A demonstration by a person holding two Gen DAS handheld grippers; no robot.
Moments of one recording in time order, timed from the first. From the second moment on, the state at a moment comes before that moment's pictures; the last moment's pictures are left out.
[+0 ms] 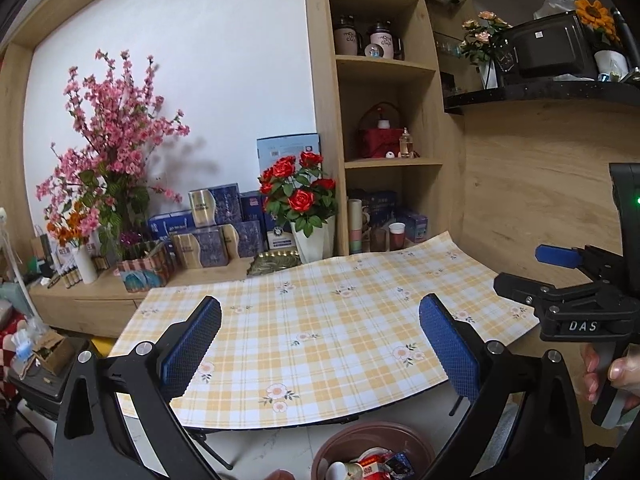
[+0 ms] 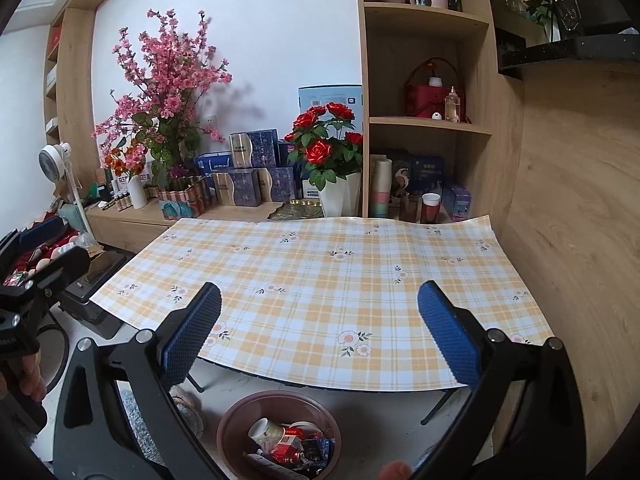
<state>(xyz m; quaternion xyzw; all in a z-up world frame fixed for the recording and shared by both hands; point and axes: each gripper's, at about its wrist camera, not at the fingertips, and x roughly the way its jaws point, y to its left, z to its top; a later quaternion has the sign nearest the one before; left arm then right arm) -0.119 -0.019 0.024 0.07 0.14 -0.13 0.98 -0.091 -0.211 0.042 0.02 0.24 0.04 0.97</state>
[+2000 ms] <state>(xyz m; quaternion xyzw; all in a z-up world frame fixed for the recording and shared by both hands) -0.127 -0.003 0.012 0.08 0.14 -0.07 0.98 -0.099 -0.199 0.026 0.02 0.26 0.03 0.96</state>
